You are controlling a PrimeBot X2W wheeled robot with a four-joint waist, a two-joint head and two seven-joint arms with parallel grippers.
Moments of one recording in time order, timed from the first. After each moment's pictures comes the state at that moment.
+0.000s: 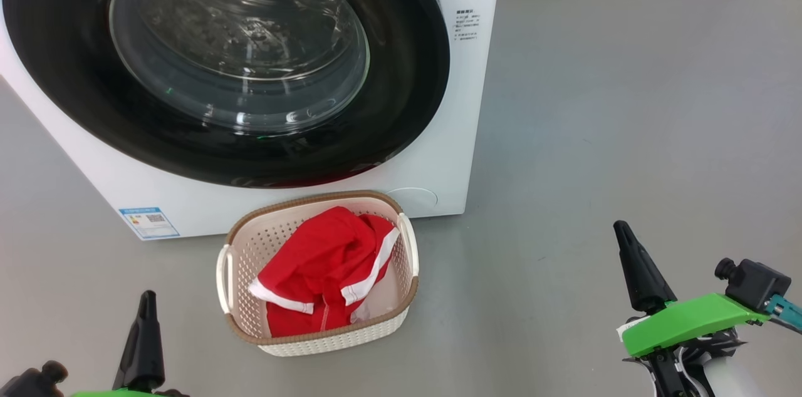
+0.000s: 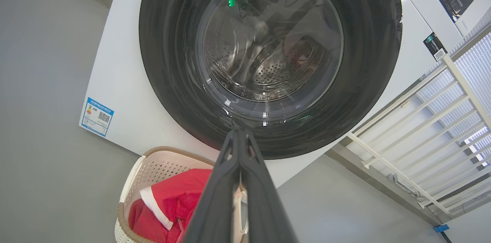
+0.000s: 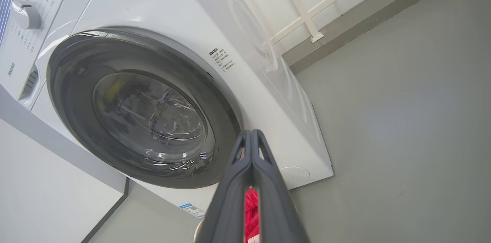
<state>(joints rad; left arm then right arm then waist) 0.01 0.09 0.00 0.11 -0.82 -0.11 -0.12 -0.18 -0.15 0.08 0.28 0.83 0.13 -0.14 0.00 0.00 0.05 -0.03</state>
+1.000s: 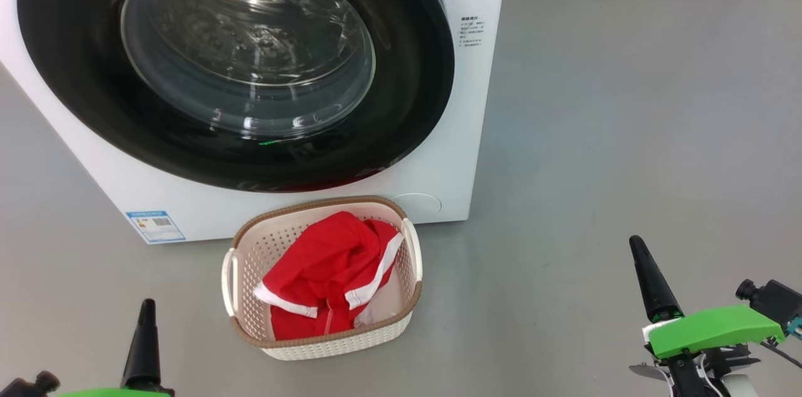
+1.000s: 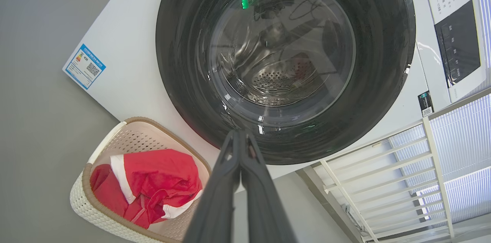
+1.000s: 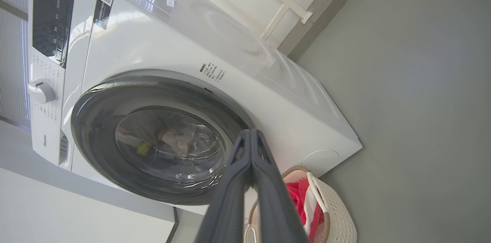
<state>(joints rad) -0.01 0.07 0.03 0.17 -1.12 -0.11 -0.03 -0.14 -0.12 0.01 0.27 1.13 0.13 -0.05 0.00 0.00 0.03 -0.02</state>
